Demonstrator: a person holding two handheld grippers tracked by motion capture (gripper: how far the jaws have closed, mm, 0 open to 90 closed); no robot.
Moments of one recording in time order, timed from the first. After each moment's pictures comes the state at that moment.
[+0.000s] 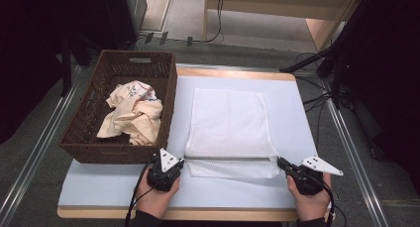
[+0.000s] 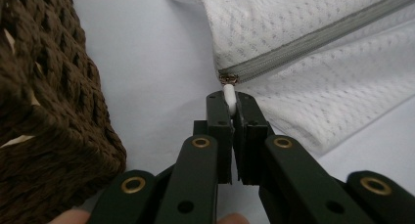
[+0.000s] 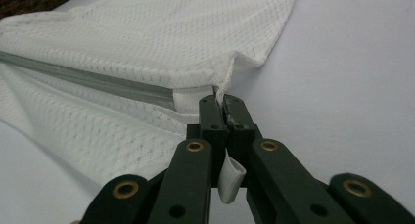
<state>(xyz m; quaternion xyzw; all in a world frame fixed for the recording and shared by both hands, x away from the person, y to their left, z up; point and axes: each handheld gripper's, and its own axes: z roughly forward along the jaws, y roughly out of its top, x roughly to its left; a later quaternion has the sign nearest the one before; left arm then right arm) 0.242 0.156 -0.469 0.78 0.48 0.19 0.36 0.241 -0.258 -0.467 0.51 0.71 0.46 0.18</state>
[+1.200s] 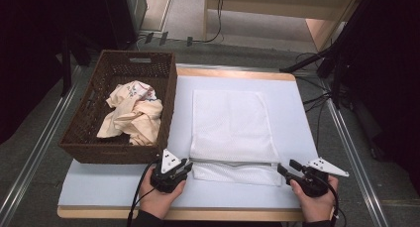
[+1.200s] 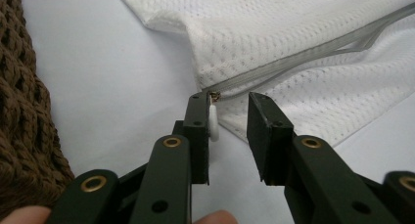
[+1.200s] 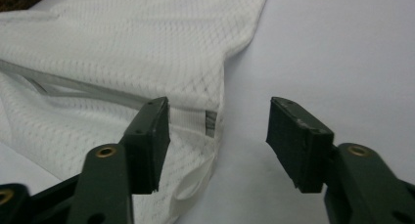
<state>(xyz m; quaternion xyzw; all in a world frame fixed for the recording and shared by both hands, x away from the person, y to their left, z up) 0.236 0.145 -0.465 0.78 0.45 0.18 0.40 0.241 -0.278 -0.481 0.53 0.70 0.45 0.17</state>
